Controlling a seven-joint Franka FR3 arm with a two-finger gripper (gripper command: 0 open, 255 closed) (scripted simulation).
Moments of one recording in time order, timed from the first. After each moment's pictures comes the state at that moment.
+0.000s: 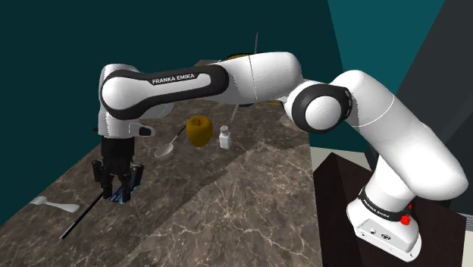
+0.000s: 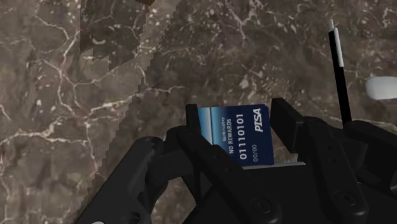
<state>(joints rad) 0.52 0.92 0.40 -0.86 0.27 1.83 1.67</state>
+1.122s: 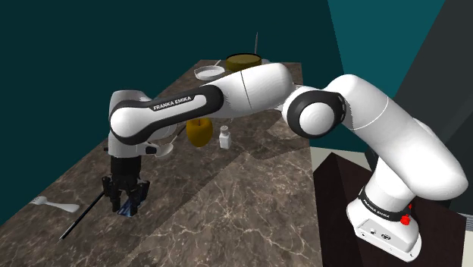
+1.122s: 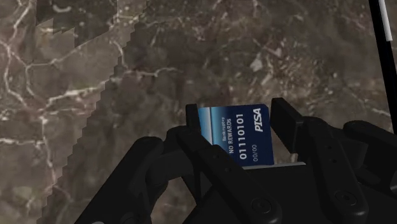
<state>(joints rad) 0.52 0.97 0.39 -0.93 0.27 1.95 1.62</state>
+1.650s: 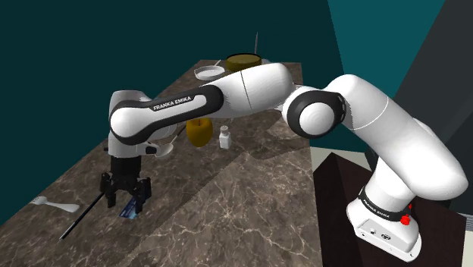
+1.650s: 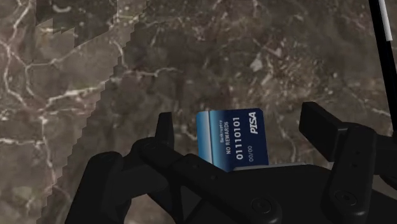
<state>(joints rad) 0.52 0.97 0.39 -0.93 0.27 1.95 1.62</state>
